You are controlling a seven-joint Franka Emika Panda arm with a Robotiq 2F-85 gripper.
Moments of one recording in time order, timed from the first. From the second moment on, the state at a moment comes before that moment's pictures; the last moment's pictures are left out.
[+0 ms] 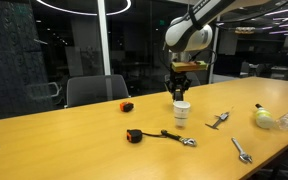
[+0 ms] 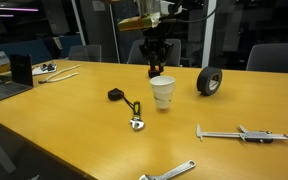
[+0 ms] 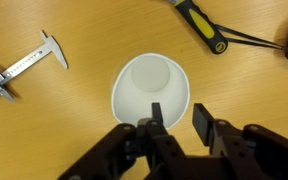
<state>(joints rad) 0.01 0.07 0.07 -2.02 -0.09 2.10 0.35</state>
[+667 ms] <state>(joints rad) 0.01 0.07 0.07 -1.99 -0.09 2.06 0.36</state>
